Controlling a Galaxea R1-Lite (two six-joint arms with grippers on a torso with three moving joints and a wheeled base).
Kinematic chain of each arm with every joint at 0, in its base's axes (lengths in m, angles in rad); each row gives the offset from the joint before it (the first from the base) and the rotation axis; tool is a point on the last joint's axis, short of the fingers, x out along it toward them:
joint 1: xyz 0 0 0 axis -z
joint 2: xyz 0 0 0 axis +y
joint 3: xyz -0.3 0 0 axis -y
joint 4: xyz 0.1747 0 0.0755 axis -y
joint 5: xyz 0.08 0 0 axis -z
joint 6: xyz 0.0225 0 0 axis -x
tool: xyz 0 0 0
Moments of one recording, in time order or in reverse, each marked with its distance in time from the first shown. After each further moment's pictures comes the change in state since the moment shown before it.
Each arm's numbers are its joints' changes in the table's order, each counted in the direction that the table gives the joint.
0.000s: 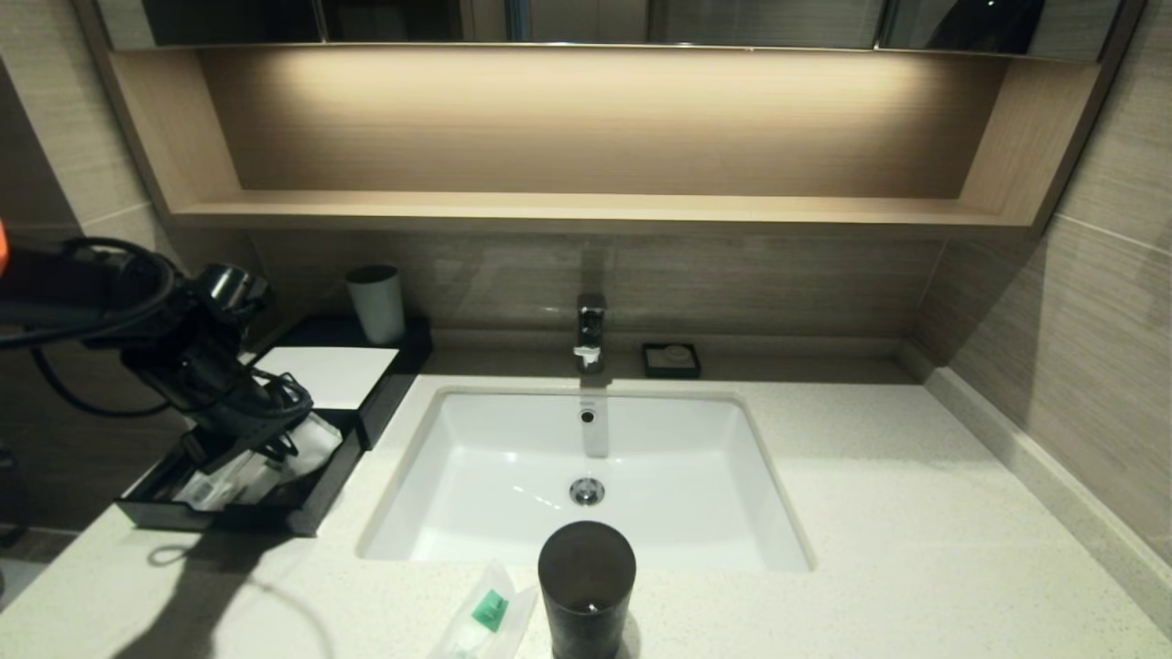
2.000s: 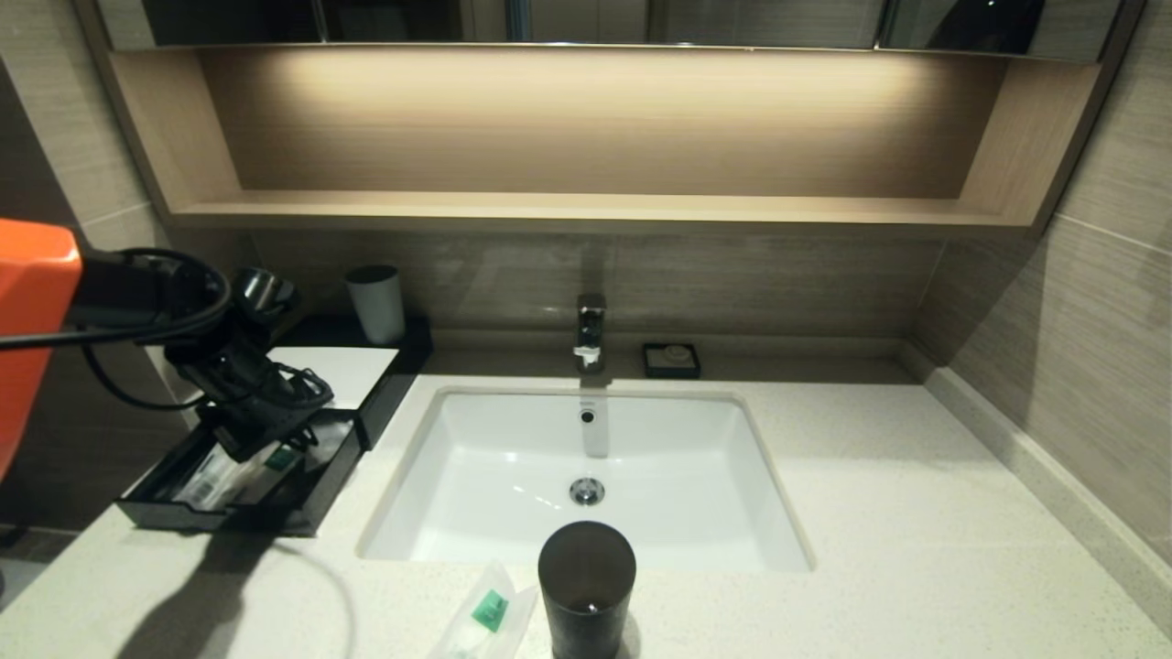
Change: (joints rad) left arm 0.010 0.124 0.140 -0.014 -0.001 0.050; right arm 0.000 0.000 0.000 0.000 0.000 0.000
